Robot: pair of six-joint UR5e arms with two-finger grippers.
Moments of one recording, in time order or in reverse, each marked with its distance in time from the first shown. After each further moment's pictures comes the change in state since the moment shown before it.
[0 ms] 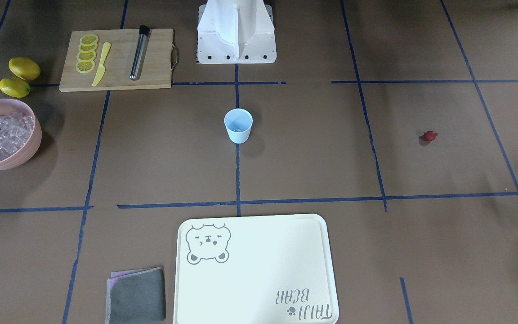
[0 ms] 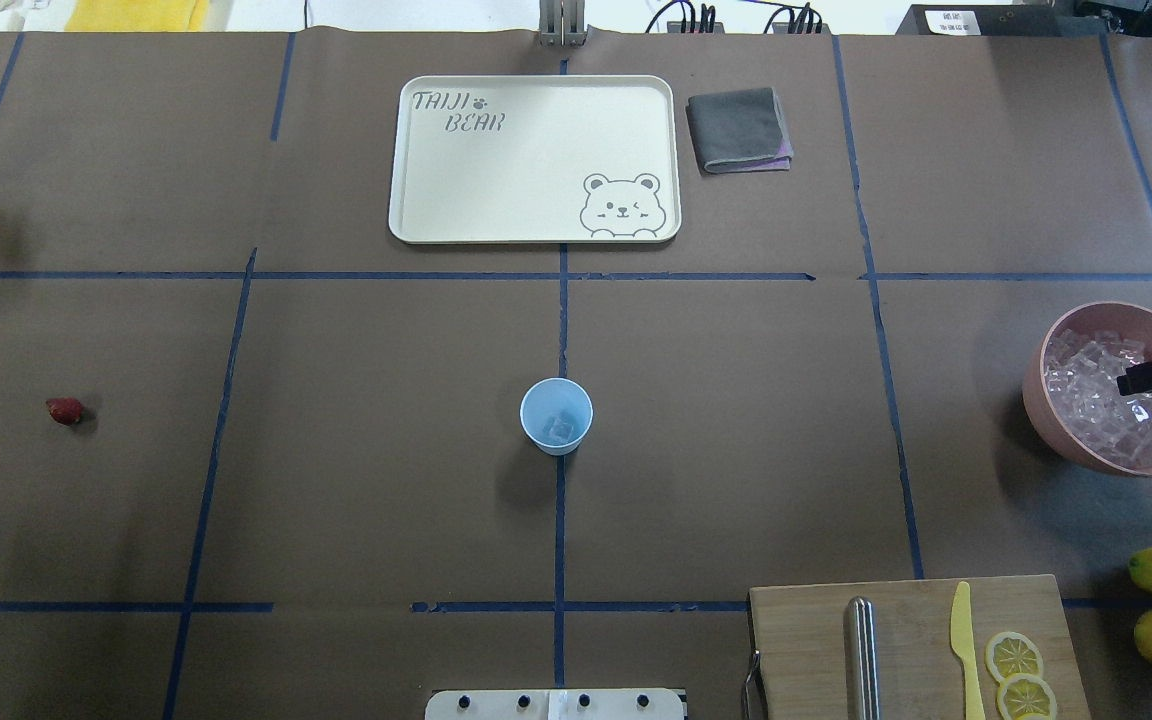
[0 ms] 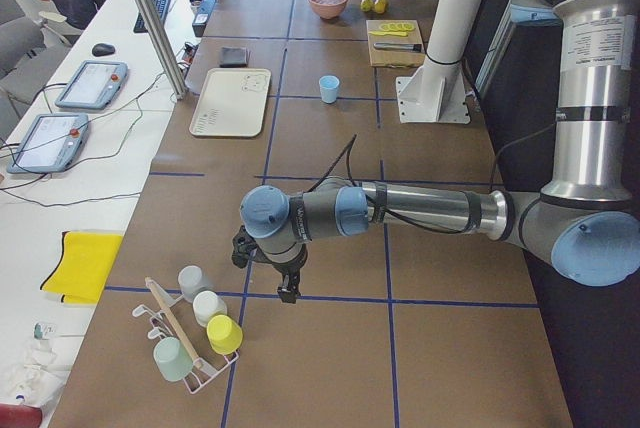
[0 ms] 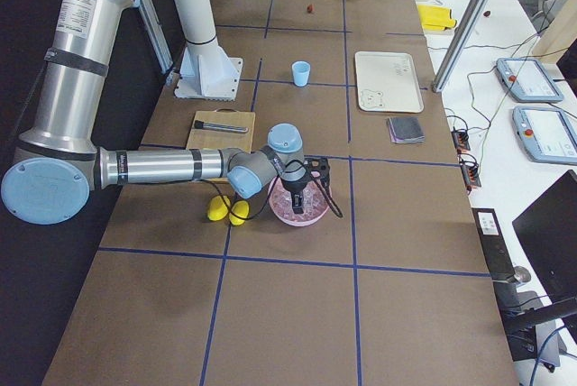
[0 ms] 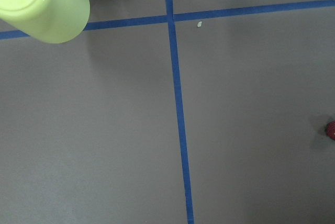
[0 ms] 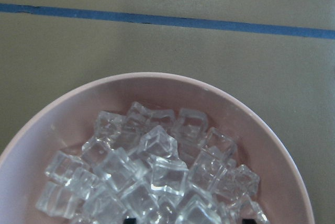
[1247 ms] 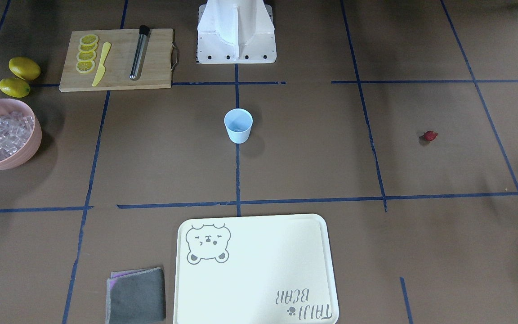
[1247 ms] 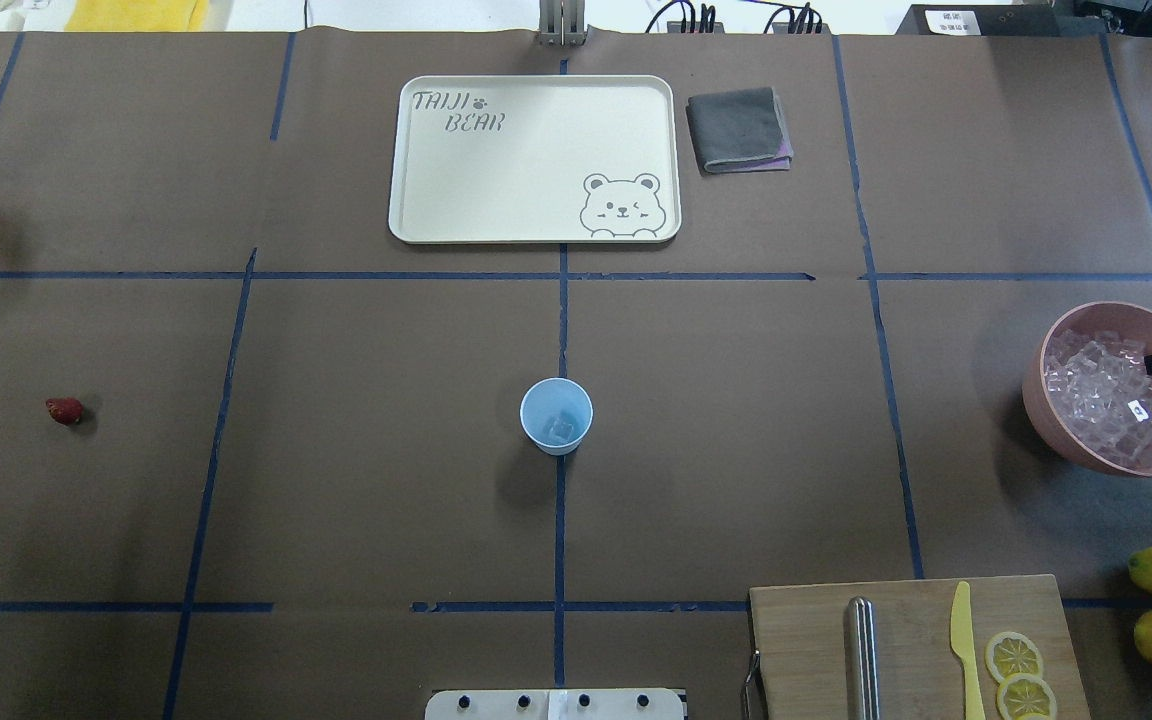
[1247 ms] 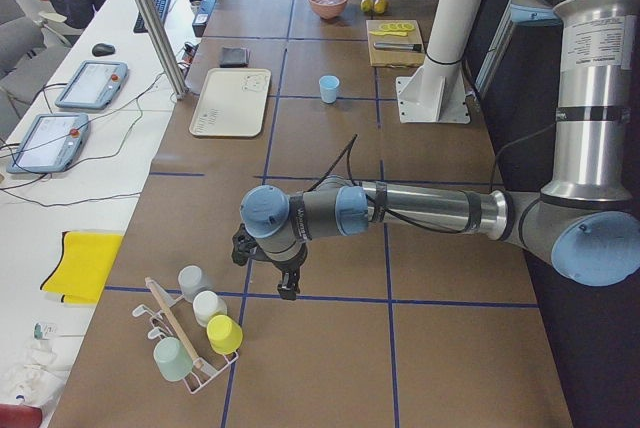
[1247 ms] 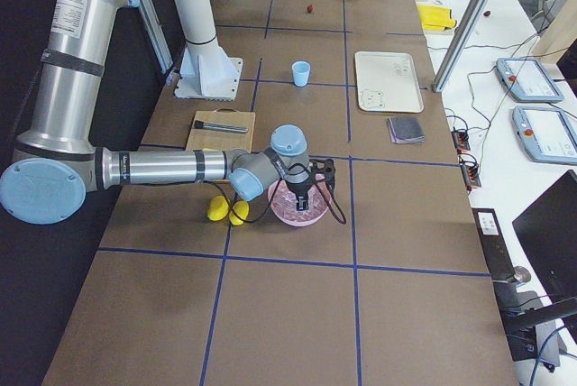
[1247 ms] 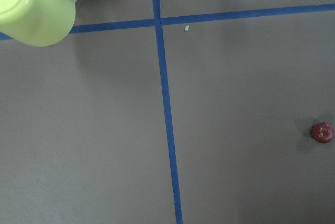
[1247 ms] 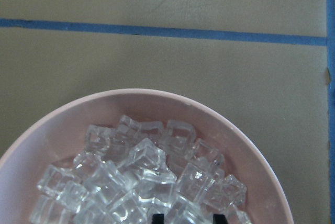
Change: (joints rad) left arm 0.000 0.000 -0.002 -0.002 -0.014 0.000; right arm 0.103 0.023 0.000 -0.009 0.083 -0.005
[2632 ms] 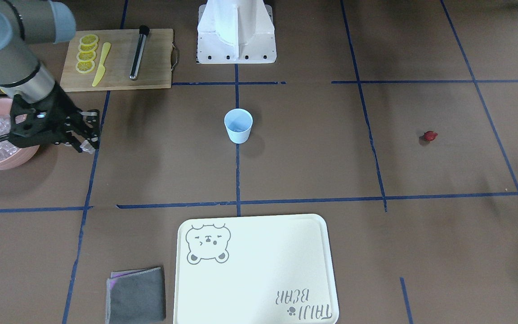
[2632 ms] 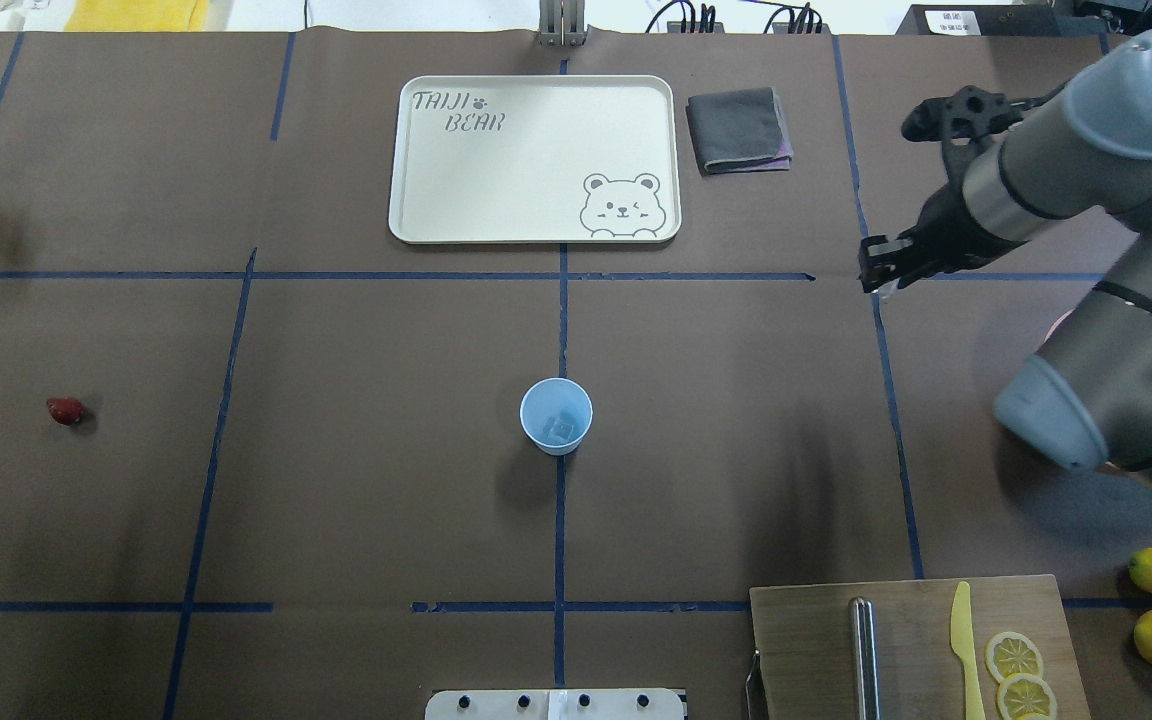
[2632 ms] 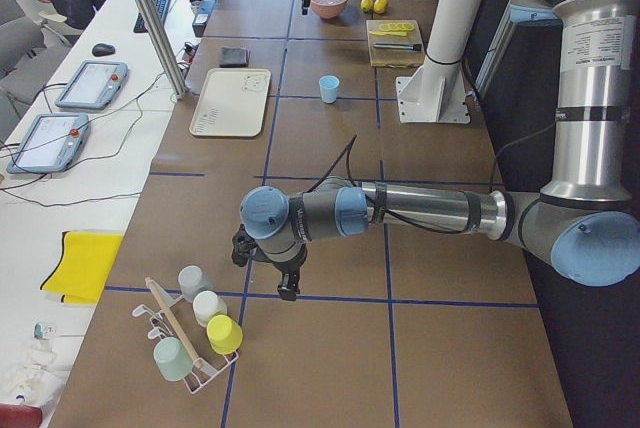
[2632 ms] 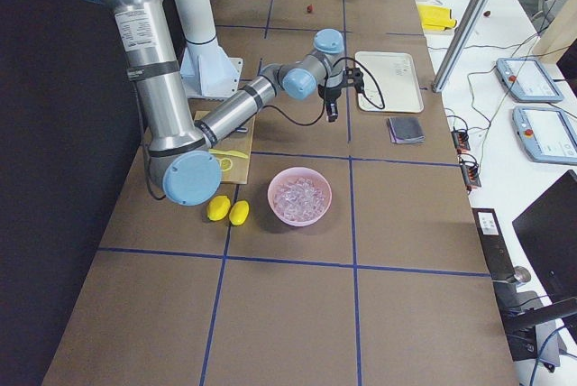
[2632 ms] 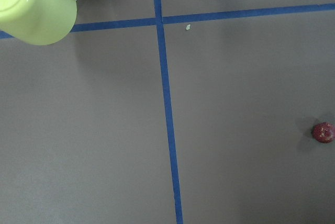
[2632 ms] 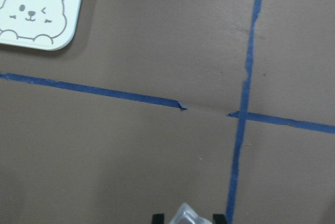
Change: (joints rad) left arm 0.000 -0.001 0.003 0.000 0.000 0.000; right arm -0.309 0.575 0.125 -0.574 -0.134 0.160
